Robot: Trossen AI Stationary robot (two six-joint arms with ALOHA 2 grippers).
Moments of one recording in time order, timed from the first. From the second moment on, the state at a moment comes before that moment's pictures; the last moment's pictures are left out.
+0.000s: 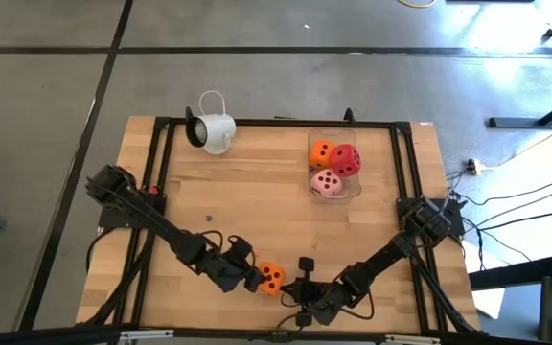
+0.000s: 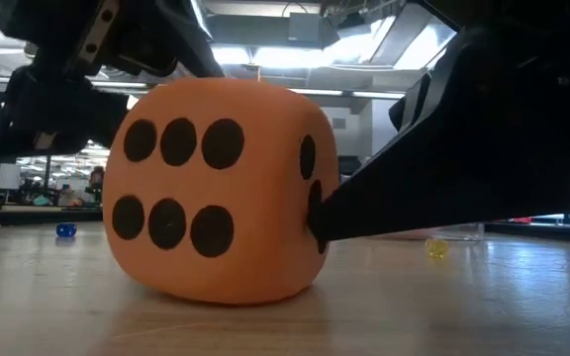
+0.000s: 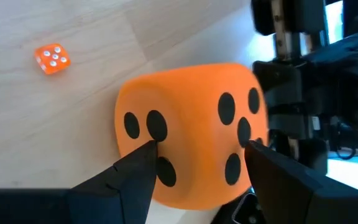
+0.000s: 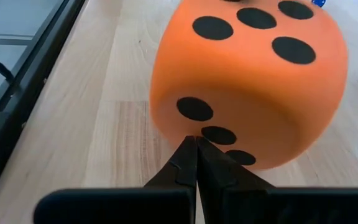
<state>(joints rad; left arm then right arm) -0.57 1.67 0.96 0.02 -0.33 -1.58 0.73 2.14 1.15 0.28 0.67 0.43</state>
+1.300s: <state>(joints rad) -0.53 1.67 0.96 0.16 -0.28 -1.38 0.86 1.98 1.15 0.26 0.69 0.49</state>
